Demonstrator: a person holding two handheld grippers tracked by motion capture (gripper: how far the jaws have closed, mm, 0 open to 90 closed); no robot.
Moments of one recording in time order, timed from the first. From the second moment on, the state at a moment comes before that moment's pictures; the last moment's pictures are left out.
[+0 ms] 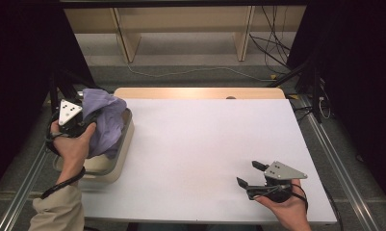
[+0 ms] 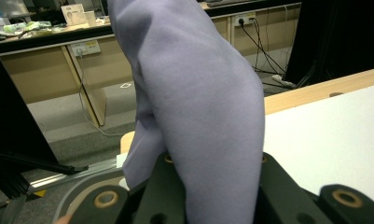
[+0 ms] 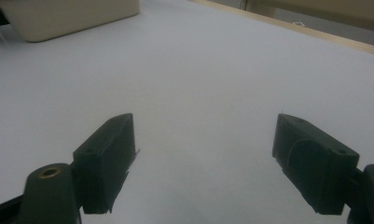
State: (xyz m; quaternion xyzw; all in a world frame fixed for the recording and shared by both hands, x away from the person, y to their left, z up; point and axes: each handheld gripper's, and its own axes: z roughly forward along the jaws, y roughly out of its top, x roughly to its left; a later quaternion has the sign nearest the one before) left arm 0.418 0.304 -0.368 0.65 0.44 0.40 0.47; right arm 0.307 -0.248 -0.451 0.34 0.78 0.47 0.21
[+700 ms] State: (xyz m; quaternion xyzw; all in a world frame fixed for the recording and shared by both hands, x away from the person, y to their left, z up) left arm 0.410 0.298 -0.354 0.64 0.42 0.41 0.48; right arm 0.307 -0.248 -0.450 0.34 0.78 0.48 0.21
